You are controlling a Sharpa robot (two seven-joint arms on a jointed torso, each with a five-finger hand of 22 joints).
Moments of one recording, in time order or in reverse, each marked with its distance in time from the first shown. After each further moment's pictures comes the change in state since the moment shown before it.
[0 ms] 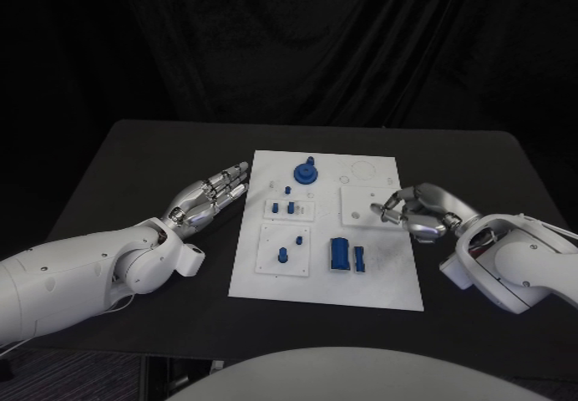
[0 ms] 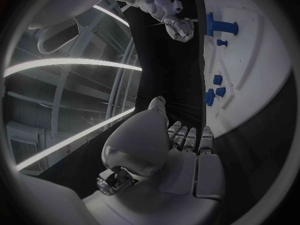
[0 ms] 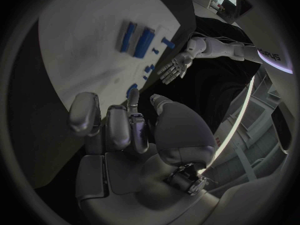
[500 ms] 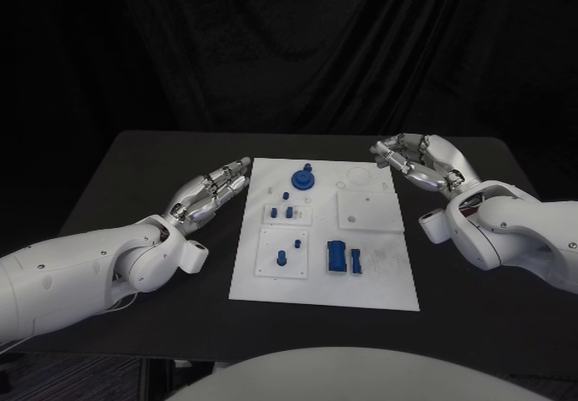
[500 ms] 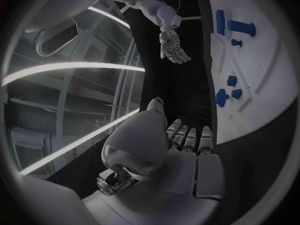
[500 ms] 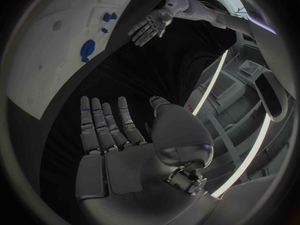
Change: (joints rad) left arm 0.018 -0.006 0.000 0.043 0.019 -0.056 0.000; left_hand -0.056 0.025 -0.025 0.019 -0.034 0.061 -0.007 0.006 0.006 0.023 -0.006 0.000 0.003 0.000 -0.008 0.000 -0.001 0.000 0.000 -0.015 0.000 -0.001; right arm 0.061 0.129 -0.001 -0.189 0.470 -0.053 0.546; right_hand -0.001 0.050 -0.143 0.005 0.091 -0.253 0.125 -0.305 -0.340 -1.163 0.305 -0.987 -0.839 -0.933 0.337 -0.870 -0.816 -0.018 -0.859 0.243 -0.971 -0.643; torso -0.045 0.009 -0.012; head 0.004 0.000
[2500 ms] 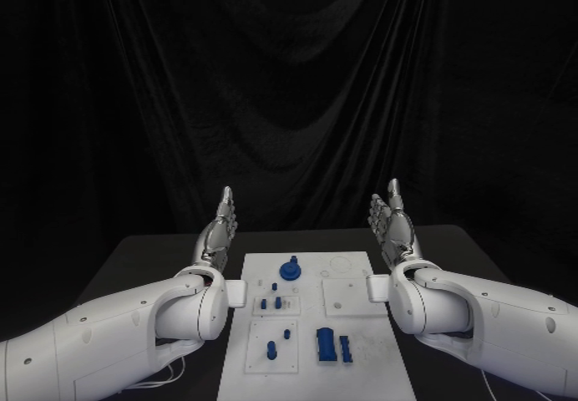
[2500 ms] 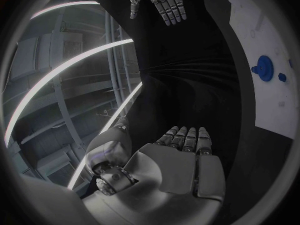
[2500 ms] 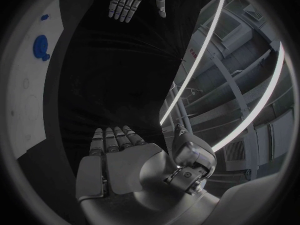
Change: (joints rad) left arm -0.045 0.138 0.212 0.080 0.206 -0.690 -0.159; left_hand -1.226 -0.267 0.259 -0.286 -0.424 -0.204 -0.093 -0.026 -0.028 -0.042 -0.049 0.000 -0.008 -0.002 -0.034 0.000 0.000 -0.110 -0.011 -0.089 0.000 -0.007; right arm -0.214 0.284 0.247 -0.169 0.553 -0.122 0.141; right_hand -1.008 -0.076 -0.033 -0.292 -0.397 -0.515 -0.165 -0.456 -0.403 -0.300 -0.275 -0.539 -0.467 -0.466 -0.250 -0.462 -0.168 -0.085 -0.517 -0.265 -0.056 -0.664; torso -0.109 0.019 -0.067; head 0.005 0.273
